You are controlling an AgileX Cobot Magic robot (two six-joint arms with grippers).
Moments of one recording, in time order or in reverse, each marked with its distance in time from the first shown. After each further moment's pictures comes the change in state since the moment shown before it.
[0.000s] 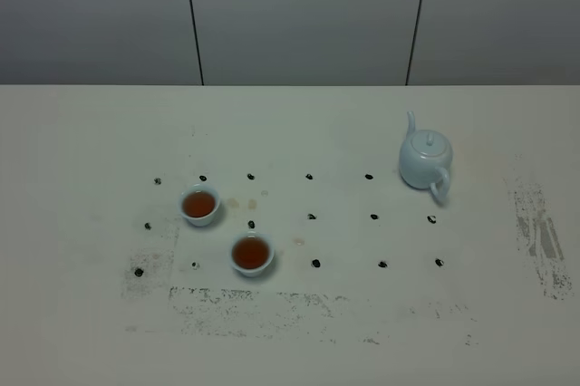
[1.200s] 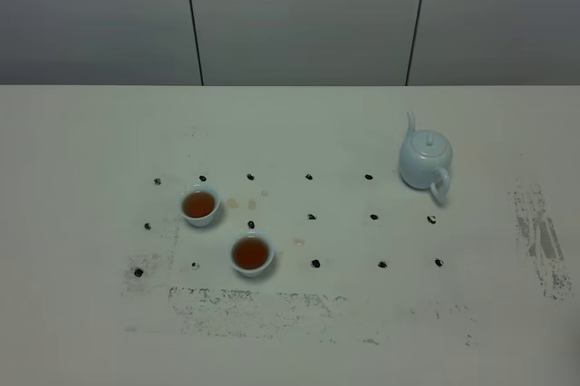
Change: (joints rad) left arm 0.000 0.000 0.000 0.000 0.000 0.000; right arm 0.000 0.723 -0.294 0.094 -0.096 -0.169
